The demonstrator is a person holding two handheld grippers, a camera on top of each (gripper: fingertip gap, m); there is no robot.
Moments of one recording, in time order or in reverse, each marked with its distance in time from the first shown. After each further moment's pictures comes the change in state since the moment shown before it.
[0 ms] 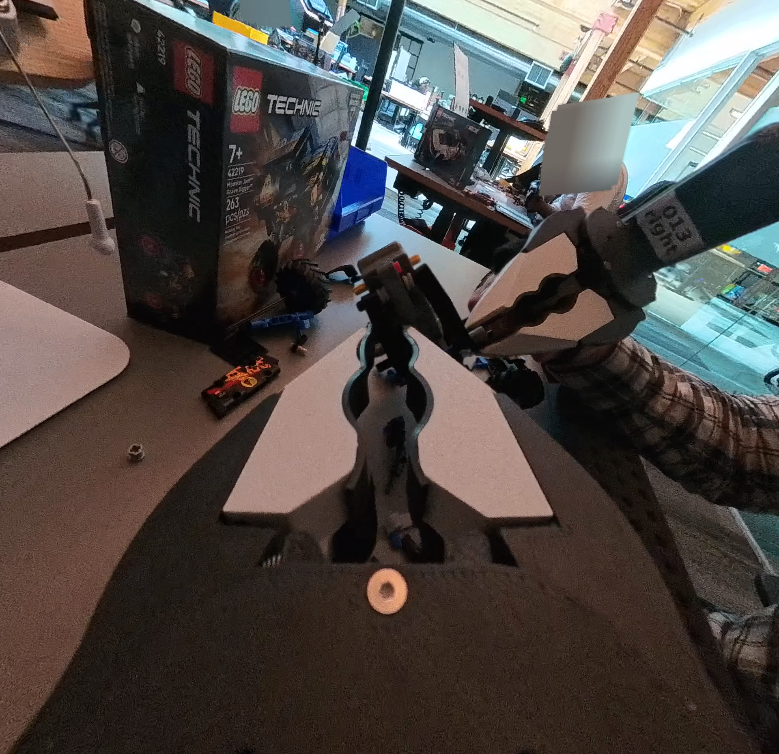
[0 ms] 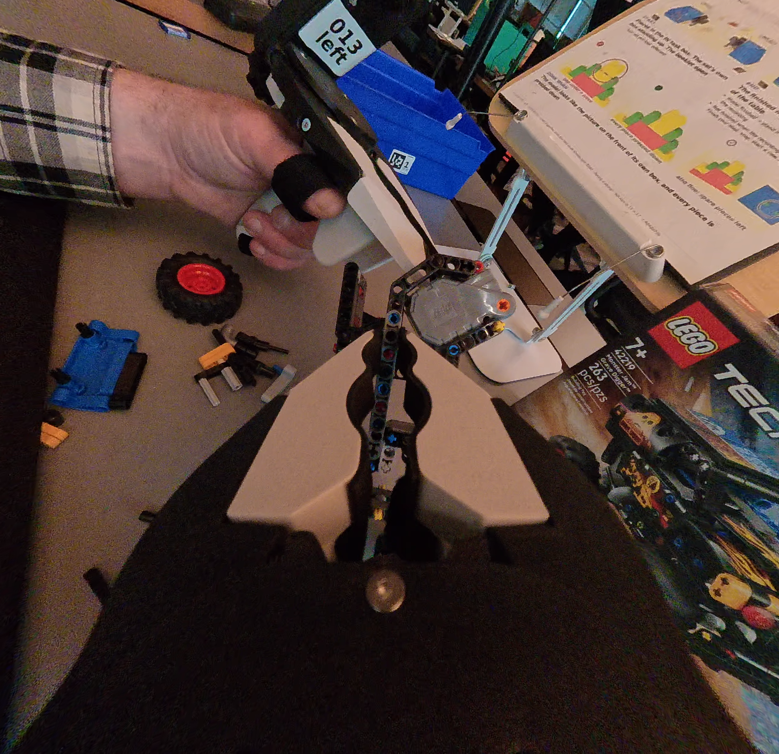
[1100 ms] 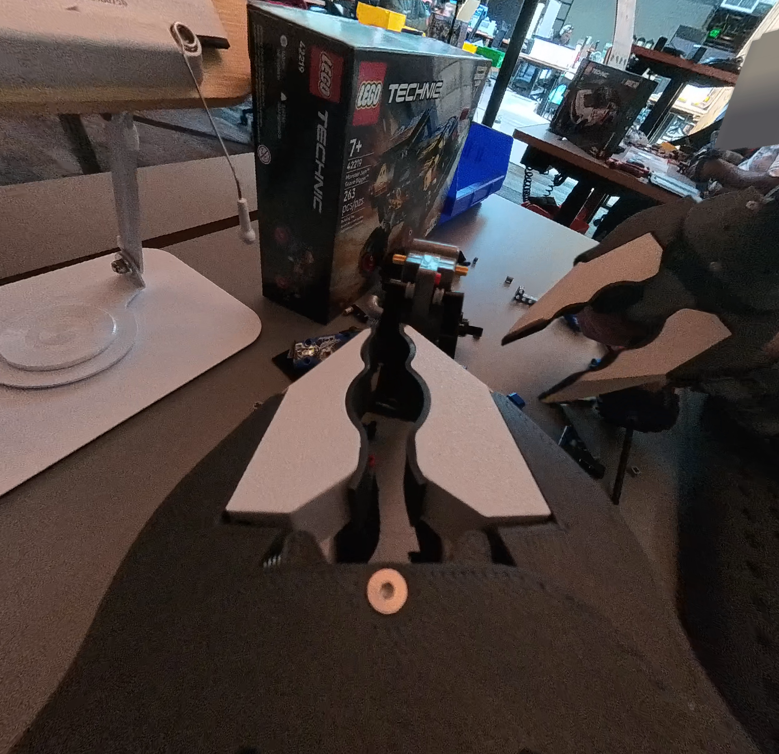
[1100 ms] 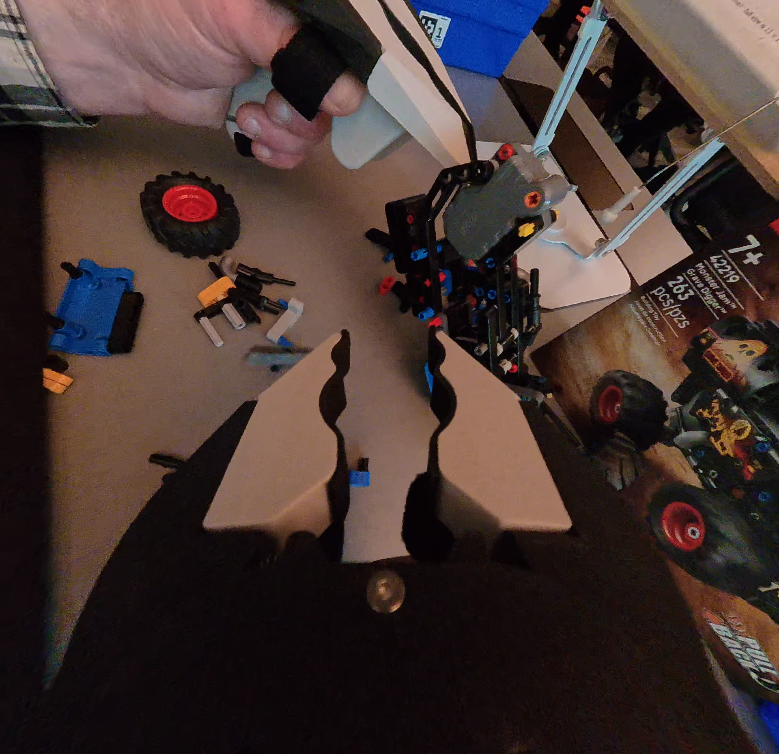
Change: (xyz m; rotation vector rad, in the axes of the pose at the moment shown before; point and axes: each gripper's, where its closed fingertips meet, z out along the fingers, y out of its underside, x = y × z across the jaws) left arm -0.042 0.001 -0.010 -0.047 -0.316 0.083; right arm -0.004 0.046 0.007 -0.205 -0.105 0.108
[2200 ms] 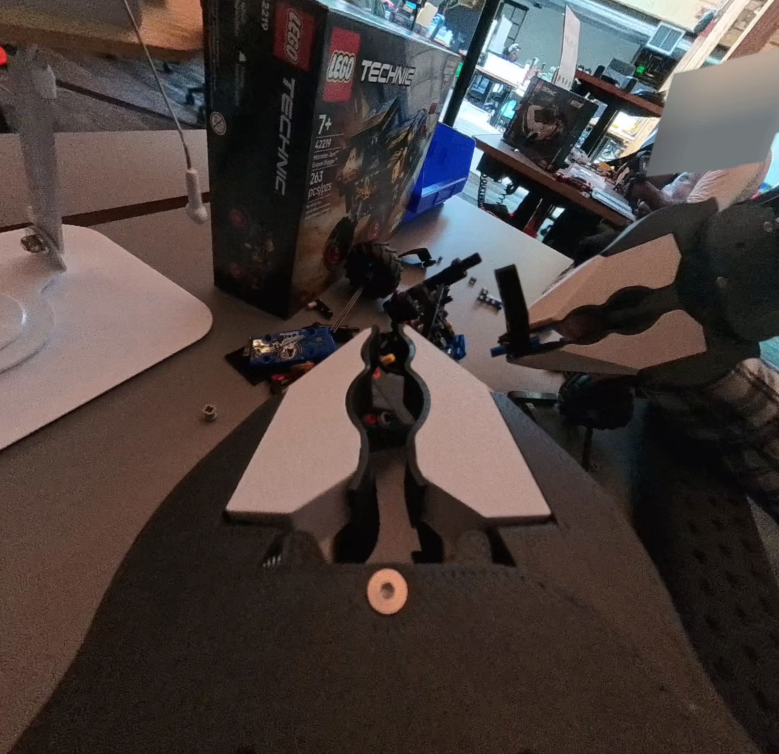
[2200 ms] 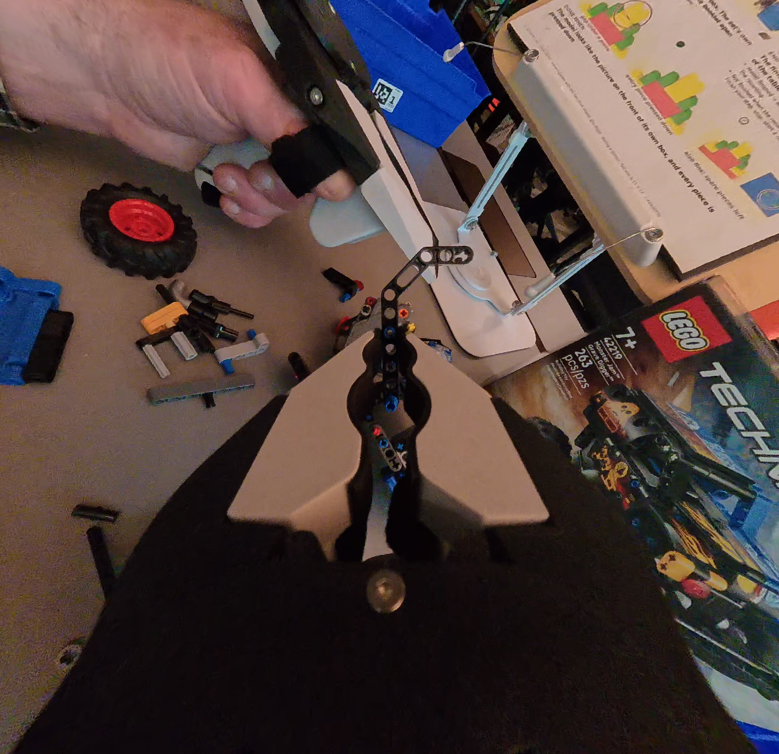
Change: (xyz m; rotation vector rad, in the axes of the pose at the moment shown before) left arm 0.012 0.008 0.011 -0.001 0.107 -0.076; right arm 0.008 -0.029 0.001 0.069 0.184 -0.200
